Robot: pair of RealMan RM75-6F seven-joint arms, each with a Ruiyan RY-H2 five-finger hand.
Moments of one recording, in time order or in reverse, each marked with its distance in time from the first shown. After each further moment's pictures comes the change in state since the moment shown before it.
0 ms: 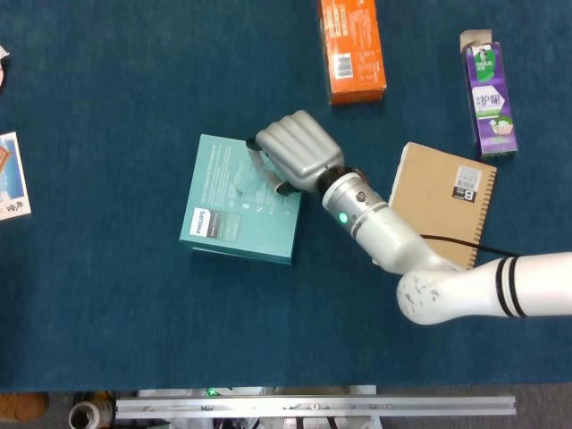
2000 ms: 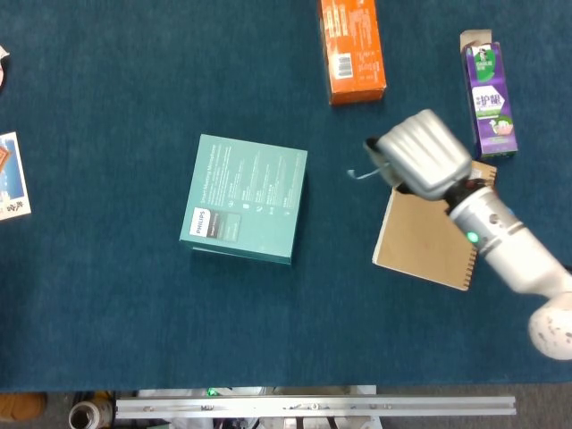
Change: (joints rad) left arm -0.019 -0.004 -0.011 0.014 -0.005 -0.010 0.000; right arm -0.399 0.285 -0.128 -0.171 -0.524 0.073 0.034
